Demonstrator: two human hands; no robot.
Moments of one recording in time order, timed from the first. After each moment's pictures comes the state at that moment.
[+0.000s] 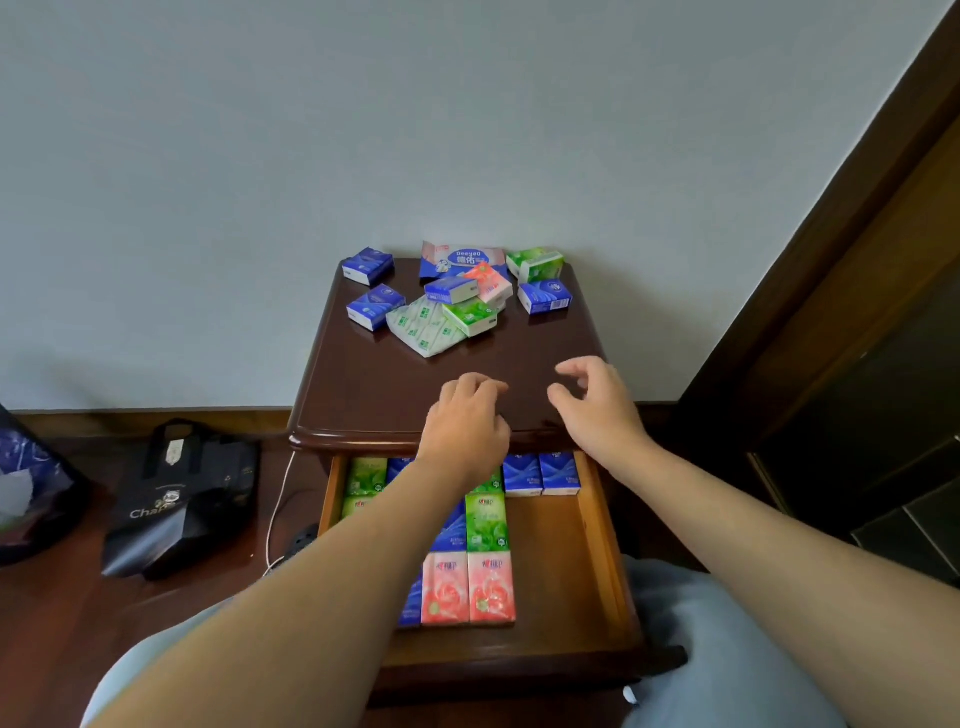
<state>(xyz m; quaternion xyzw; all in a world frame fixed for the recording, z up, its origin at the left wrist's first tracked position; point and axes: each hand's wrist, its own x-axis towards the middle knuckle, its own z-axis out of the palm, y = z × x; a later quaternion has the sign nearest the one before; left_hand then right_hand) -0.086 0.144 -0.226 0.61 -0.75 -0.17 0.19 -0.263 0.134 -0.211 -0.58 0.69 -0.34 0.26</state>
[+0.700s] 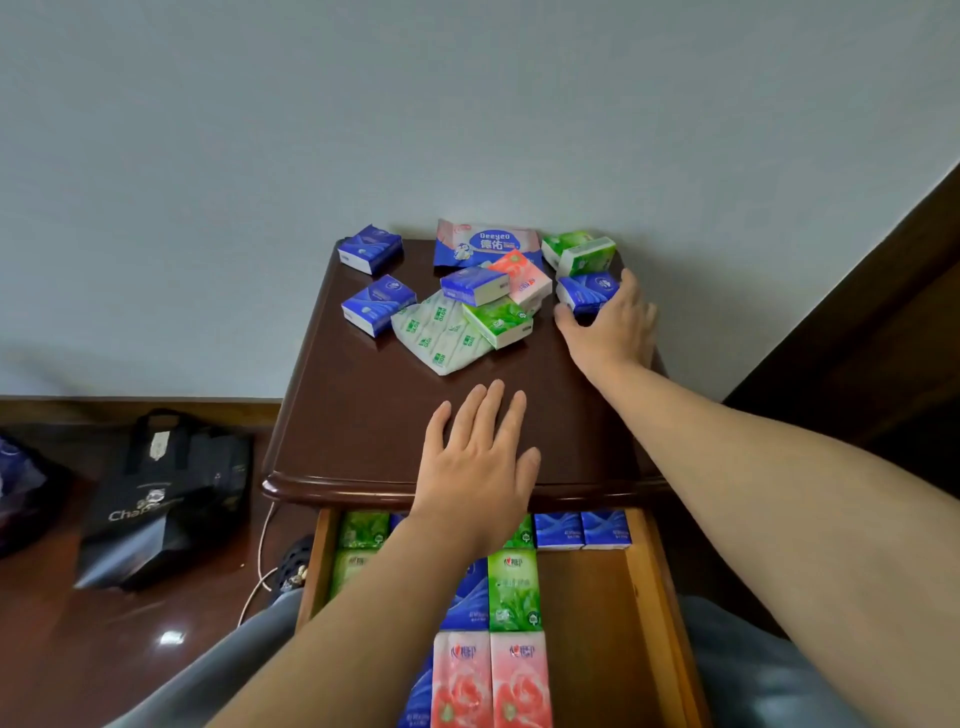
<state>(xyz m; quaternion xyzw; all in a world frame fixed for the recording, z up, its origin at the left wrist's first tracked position) -0.070 0.104 -0.281 0.61 -0.79 -0.07 0.06 -0.247 -0.062 -0.266 -0.55 0.78 -0.31 0.06</state>
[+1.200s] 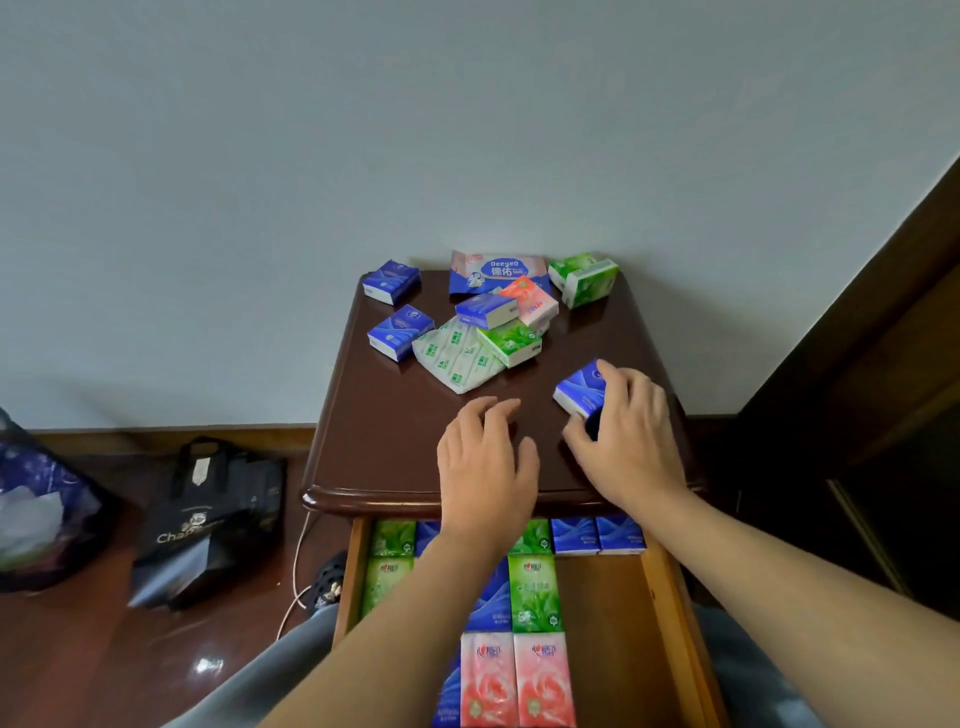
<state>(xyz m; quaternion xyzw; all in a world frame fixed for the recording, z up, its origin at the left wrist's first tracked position) -0.076 0.116 -0.260 0.66 -0.67 -0.14 0.30 -0.247 0.067 -0.273 -0.68 0.69 -0.23 -0.06</state>
